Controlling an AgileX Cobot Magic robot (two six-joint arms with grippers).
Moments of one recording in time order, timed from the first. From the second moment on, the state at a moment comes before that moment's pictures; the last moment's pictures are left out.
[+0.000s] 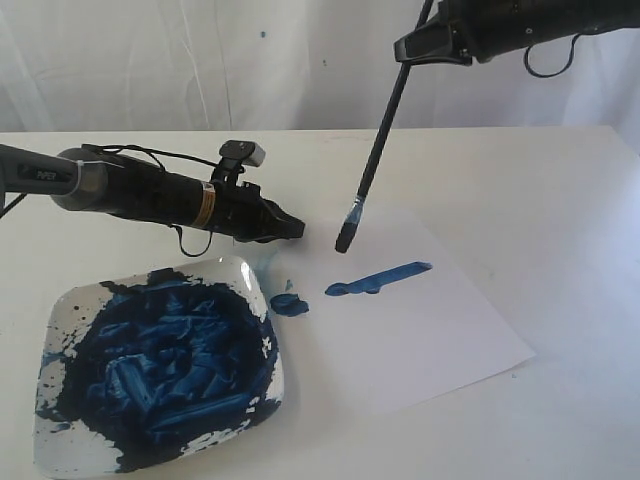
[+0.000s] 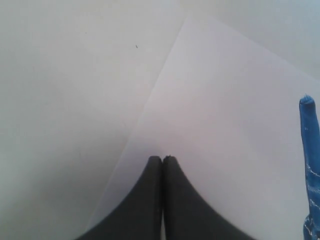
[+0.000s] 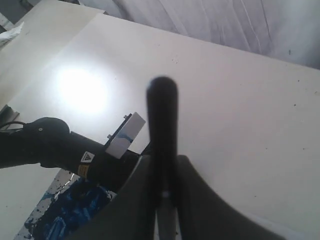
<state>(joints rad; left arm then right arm) -0.32 2.37 -1.62 1.67 -0.73 -1.60 0.12 2.24 -2.10 1.15 1.22 -0.91</state>
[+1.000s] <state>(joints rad) -0.32 2.37 -1.62 1.67 -0.73 -1.60 0.20 2.28 -2.10 1.05 1.22 -0.81</state>
